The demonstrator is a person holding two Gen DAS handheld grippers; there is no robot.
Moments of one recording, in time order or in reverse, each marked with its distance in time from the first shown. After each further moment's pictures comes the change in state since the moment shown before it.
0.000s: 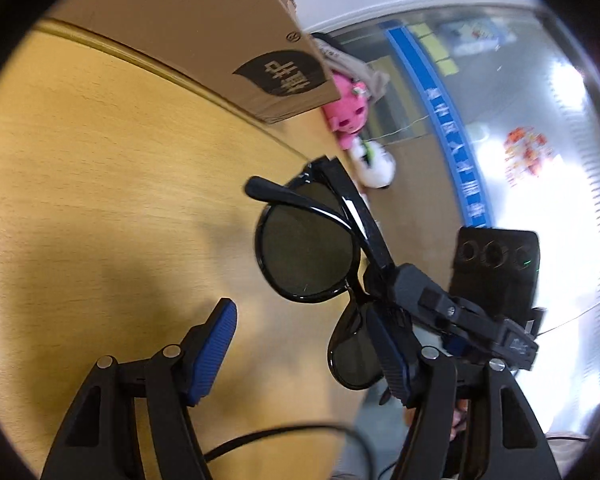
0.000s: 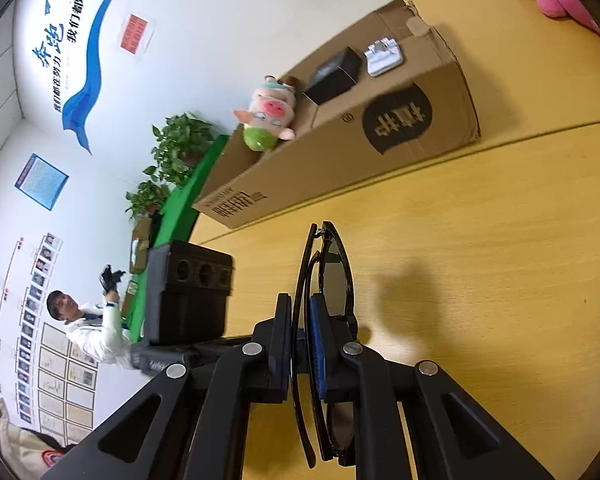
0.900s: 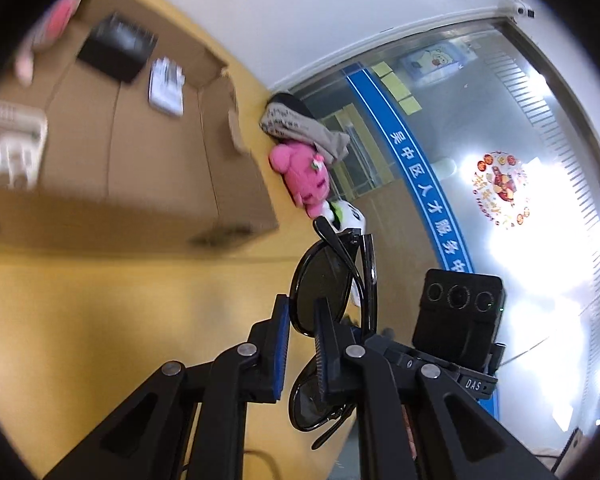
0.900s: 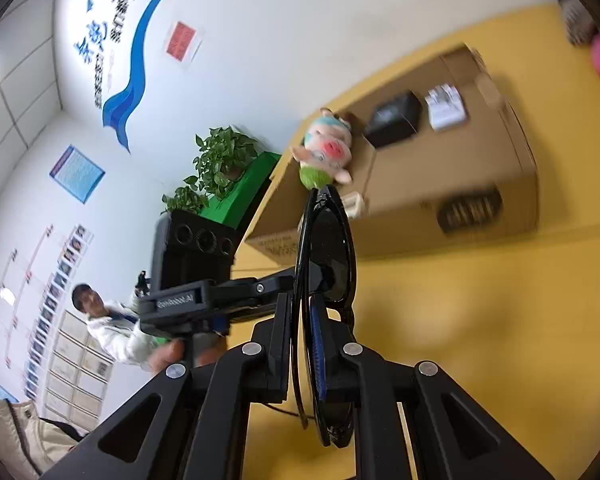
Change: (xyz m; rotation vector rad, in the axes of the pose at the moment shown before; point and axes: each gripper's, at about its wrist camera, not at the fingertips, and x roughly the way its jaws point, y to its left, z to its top) left arm -0.078 -0.080 0.105 0.169 -0.124 0.081; right arm -0.008 0.041 0.070 -0.135 -0.050 0.111
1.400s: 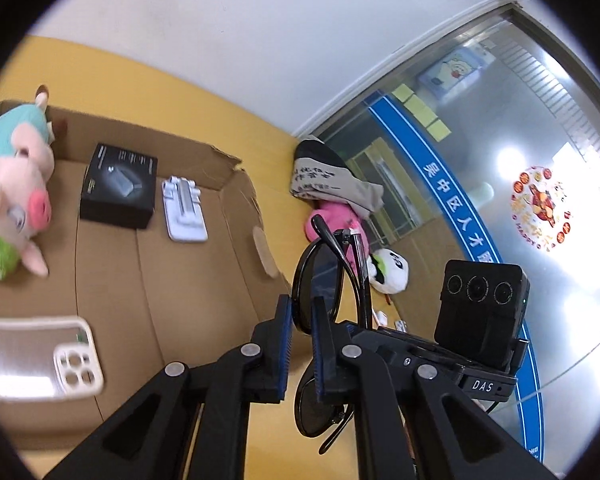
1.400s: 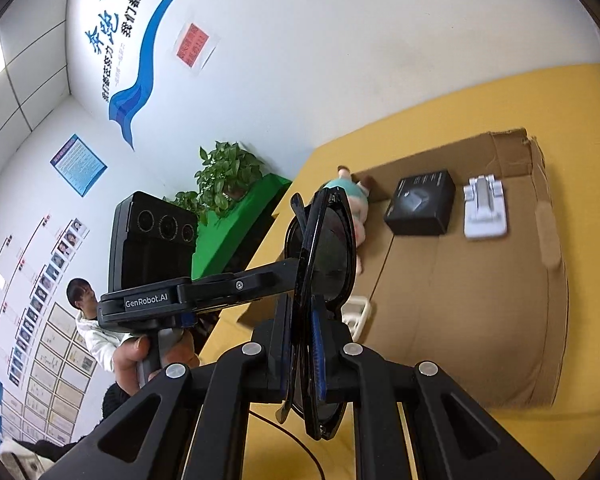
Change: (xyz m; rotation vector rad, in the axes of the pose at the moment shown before) left arm -0.013 -0.013 0.145 0.085 -0.041 0.166; right arm 0.049 -0.008 0.139 -0.055 -0.012 0.008
